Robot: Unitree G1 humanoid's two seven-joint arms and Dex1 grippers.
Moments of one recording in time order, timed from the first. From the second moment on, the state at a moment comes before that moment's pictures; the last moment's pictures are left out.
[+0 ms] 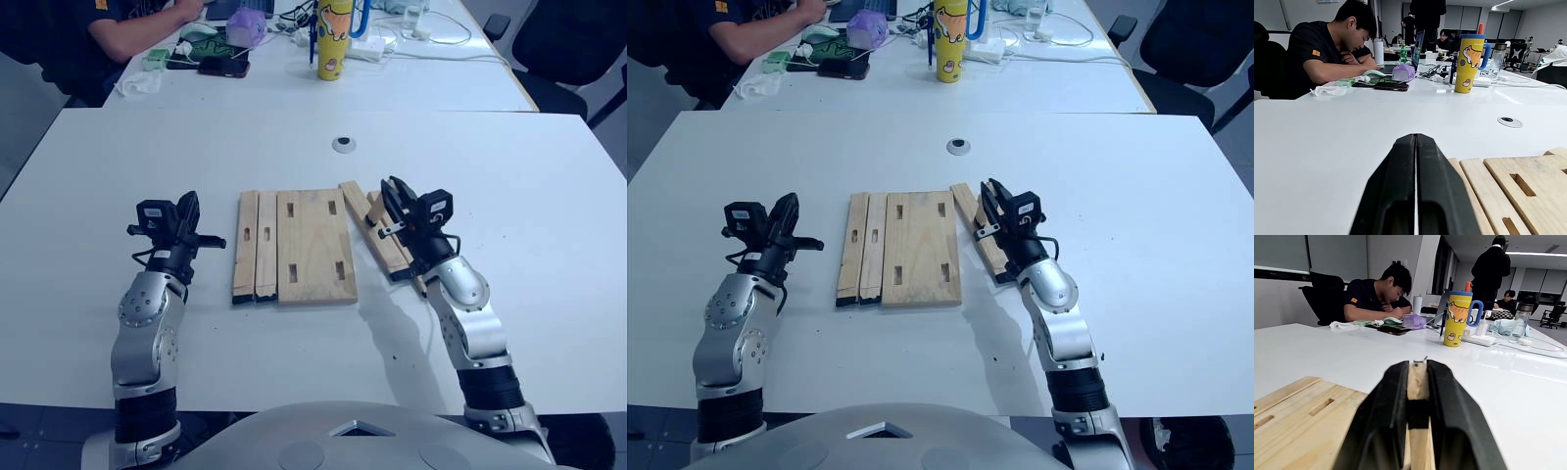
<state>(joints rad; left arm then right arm) 0.12 0.17 0.16 -0.38 -0.21 0.30 -0.16 -0.01 -0.24 0.10 -0.19 0.19 0.07 0.24</state>
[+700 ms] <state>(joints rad) 0.11 0.16 0.16 -0.38 -0.21 0.28 -0.14 -0.06 -0.20 0.02 -0.19 0.20 0.31 0.18</state>
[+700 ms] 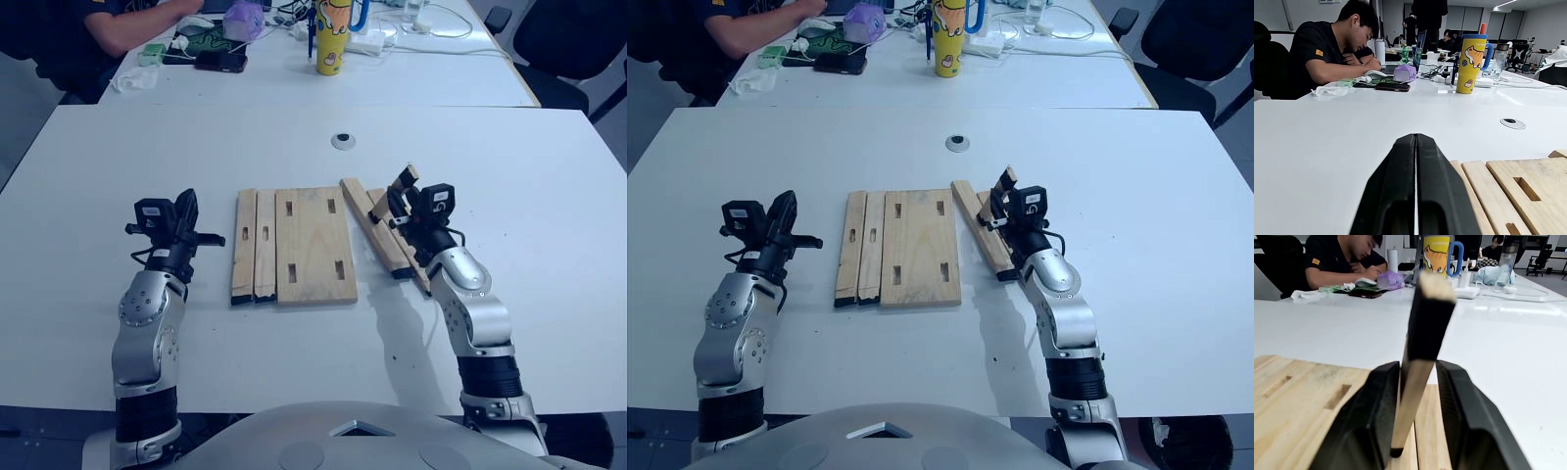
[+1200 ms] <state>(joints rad) 0.11 0.16 0.14 -0.38 -0.20 0.27 -0.14 -0.25 -0.17 -0.01 -0.39 0.23 0.39 0.15</state>
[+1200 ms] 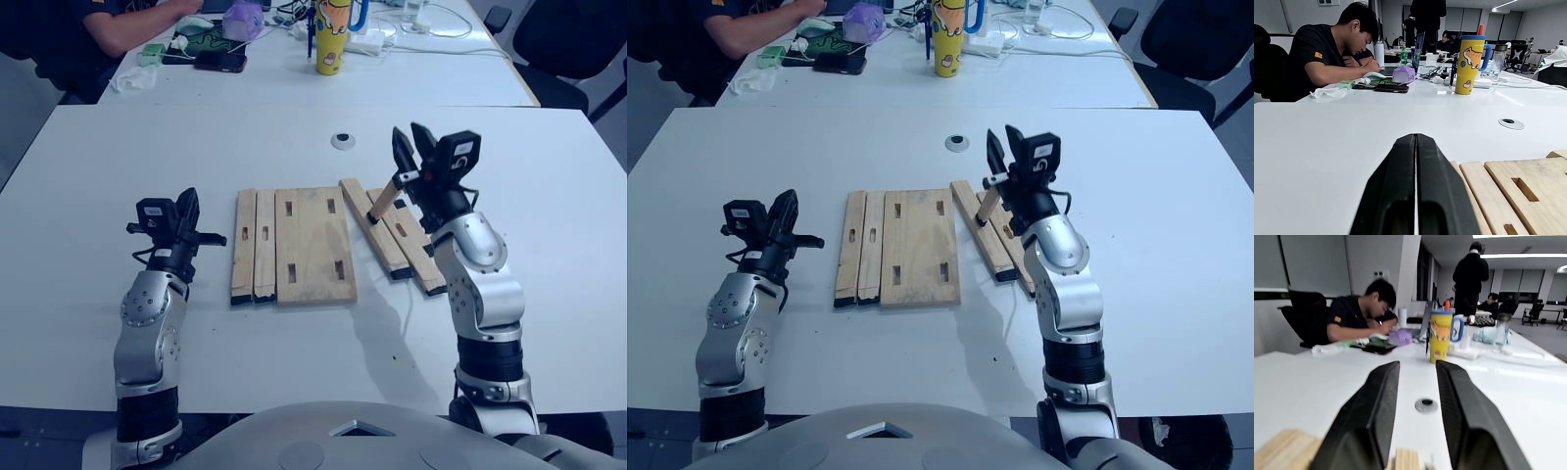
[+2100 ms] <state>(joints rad) 0.09 0.15 0.14 -0.34 -0.19 0.24 -0.13 -0.39 -0.14 -0.02 -0.14 0.27 0.52 0.18</state>
